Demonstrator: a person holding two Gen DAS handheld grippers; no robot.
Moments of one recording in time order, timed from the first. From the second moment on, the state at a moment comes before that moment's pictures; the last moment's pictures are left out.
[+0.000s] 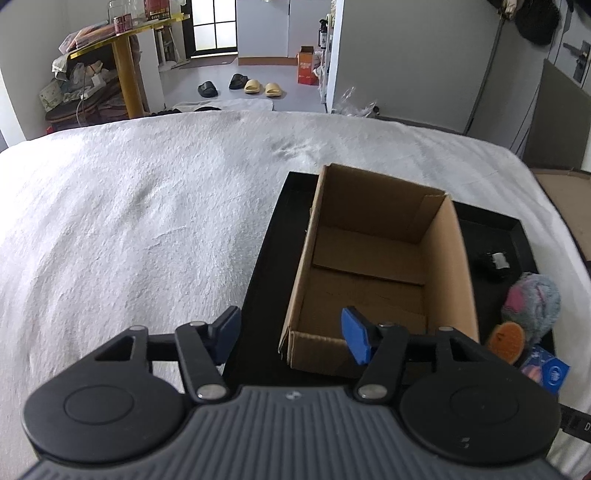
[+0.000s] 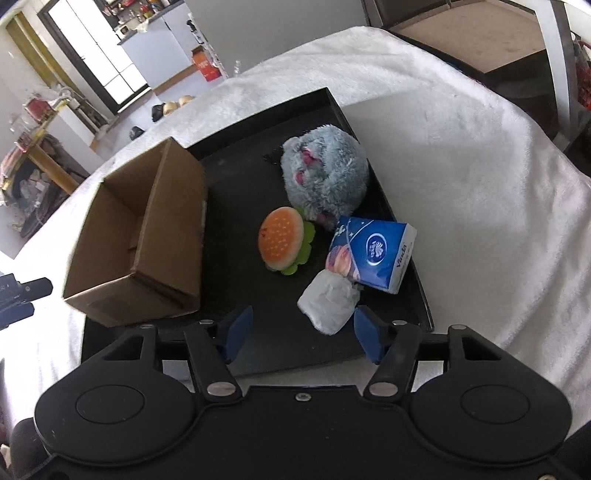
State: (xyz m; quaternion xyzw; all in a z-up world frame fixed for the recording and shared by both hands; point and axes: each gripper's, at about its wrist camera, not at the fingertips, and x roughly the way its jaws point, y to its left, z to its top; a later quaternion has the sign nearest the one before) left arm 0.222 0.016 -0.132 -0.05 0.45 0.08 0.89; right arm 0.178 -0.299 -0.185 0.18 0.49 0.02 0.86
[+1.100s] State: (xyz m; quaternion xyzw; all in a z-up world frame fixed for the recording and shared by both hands) left arm 0.226 0.013 -0.168 -0.03 0.48 0.08 0.87; right arm 0.209 -0.256 -0.223 0.08 0.50 -0.01 0.86
